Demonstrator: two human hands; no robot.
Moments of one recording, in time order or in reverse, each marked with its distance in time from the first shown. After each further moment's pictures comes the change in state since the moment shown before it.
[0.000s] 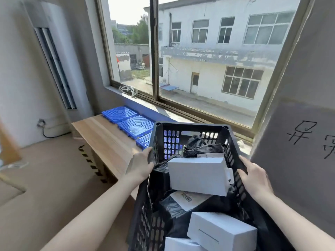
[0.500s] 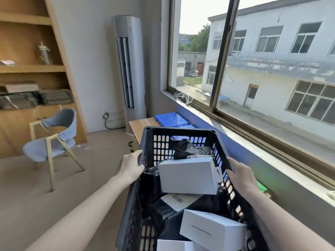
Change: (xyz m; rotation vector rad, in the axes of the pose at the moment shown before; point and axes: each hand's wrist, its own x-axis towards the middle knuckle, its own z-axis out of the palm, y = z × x) left_hand 0.023 -0.171 -0.119 0.008 0.198 -0.386; right_hand 0.091 -0.216 0.151 0.030 -0.231 -0.380
